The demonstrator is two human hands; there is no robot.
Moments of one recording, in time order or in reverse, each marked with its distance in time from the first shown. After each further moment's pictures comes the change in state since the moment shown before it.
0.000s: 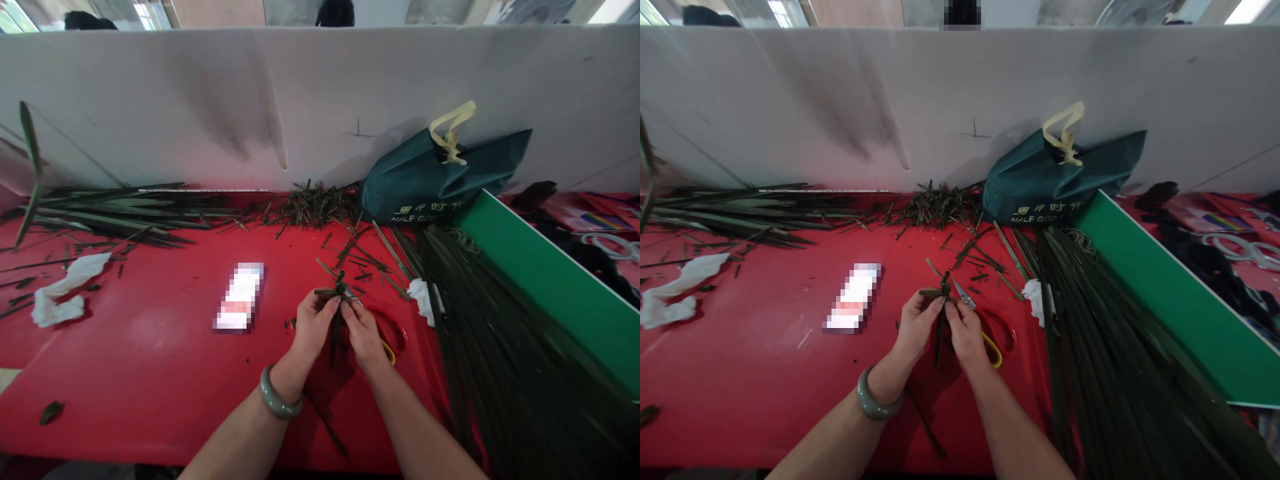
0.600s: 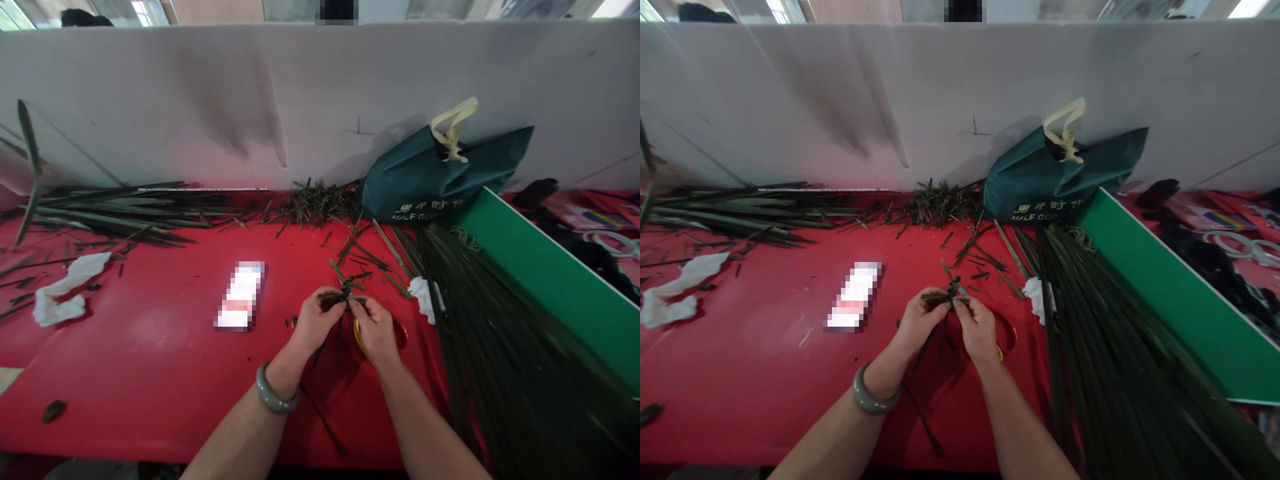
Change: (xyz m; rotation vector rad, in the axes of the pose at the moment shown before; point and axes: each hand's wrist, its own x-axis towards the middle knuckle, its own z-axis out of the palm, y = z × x) left_hand 0.003 0.008 -0.005 0.240 -0.197 0.003; right_hand 0.002 0.001 -0.016 -0.031 0.120 -0.063
